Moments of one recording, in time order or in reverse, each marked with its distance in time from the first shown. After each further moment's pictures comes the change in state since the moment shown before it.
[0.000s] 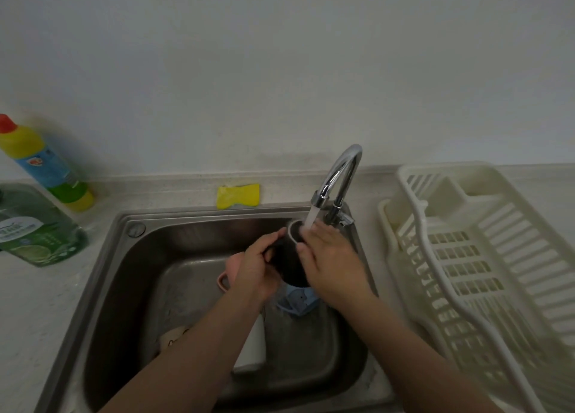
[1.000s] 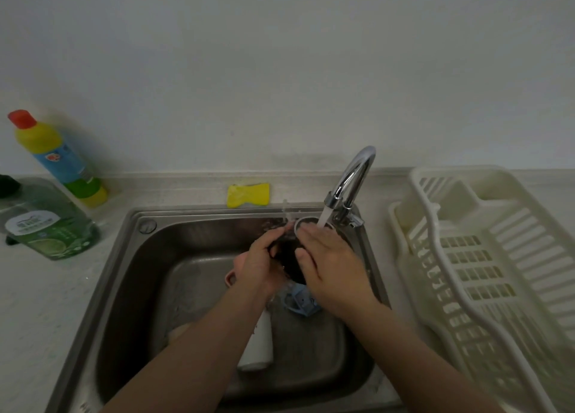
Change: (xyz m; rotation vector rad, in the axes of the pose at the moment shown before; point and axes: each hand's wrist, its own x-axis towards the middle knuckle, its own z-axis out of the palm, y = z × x) left_hand 0.003 0.011 -0.005 -0.031 -0.014 -0.003; right_hand -0.006 -0.022 -0.002 -0.025 0.035 -0.057
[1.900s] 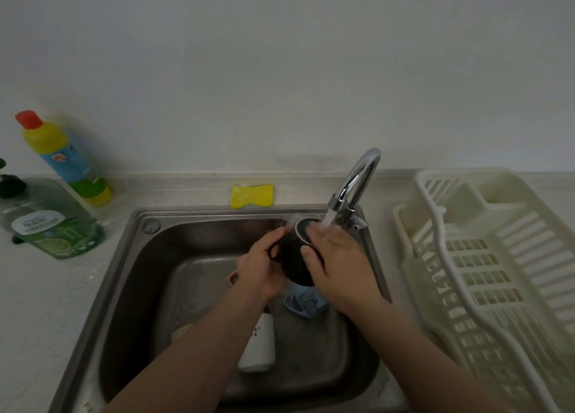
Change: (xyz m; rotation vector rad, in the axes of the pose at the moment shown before) left_hand 0.005 0.003 -0.011 0.017 0.029 0.013; right_hand 0.006 0.010 0.002 0.034 0.020 -0.011
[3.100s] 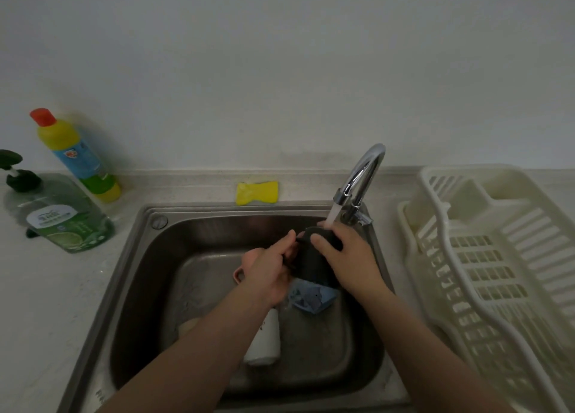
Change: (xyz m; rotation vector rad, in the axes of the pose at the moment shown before) left_hand -0.030 -0.002 0.009 0.123 0.068 -0.130; right_hand 0.007 0.024 0.021 0.508 0.024 0.297
